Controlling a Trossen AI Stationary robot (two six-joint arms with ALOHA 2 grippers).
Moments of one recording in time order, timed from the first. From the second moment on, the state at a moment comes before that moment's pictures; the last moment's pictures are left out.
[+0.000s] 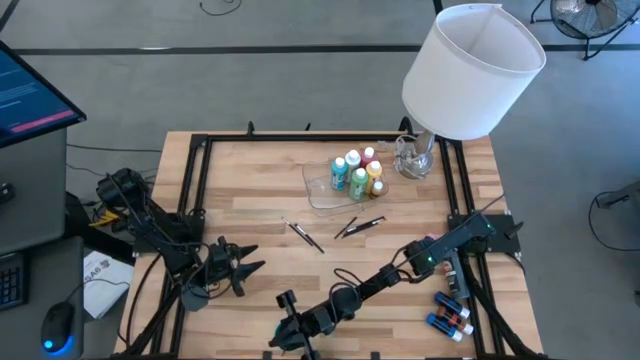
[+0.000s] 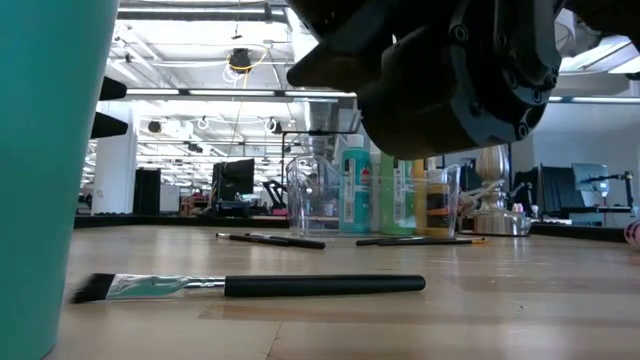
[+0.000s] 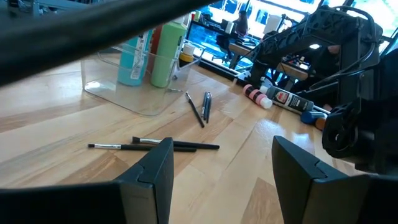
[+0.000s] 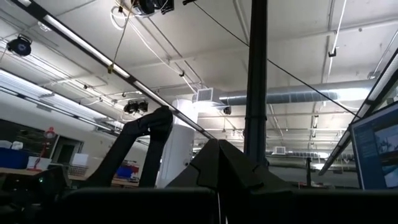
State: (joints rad) left arm -1.01 1.50 0.28 0.60 -1.44 -0.97; right arm 0.51 2.71 1.89 1.57 -0.02 -0.11
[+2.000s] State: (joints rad) left arm -0.93 1.40 0.27 0.68 -1.57 -0.83; right arm 0.50 1.92 1.82 0.02 0.03 -0.02
